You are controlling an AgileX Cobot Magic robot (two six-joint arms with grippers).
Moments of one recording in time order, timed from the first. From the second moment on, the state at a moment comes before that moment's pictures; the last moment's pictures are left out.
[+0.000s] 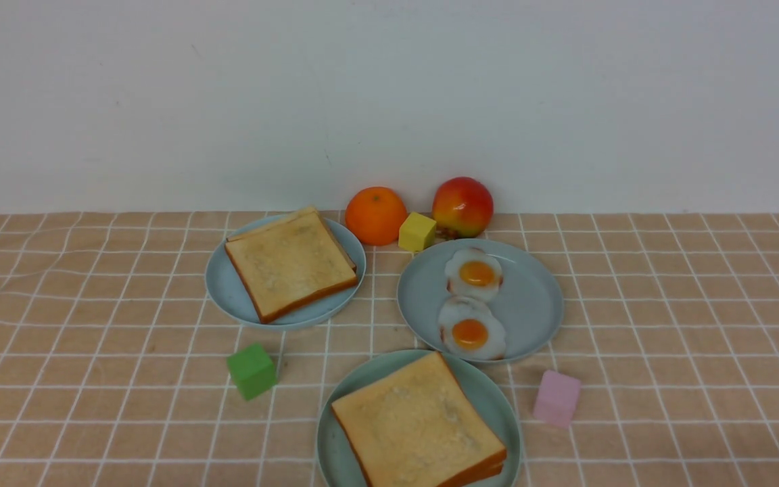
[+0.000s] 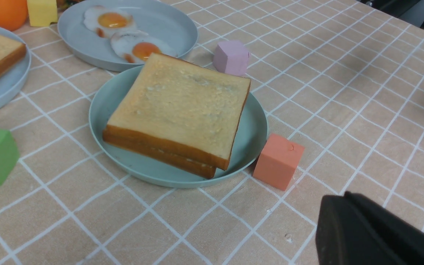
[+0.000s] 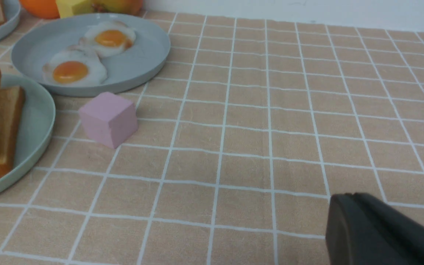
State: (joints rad) right arm 0.01 -0.01 0.02 0.11 0.38 -0.17; left arm -0.94 0.42 -0.08 0.18 0.03 -0.34
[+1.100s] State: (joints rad) right arm 0.01 -0.01 0.01 0.10 0.39 -0.18; left arm -0.69 0.32 -0.08 0.13 0.10 -0.32
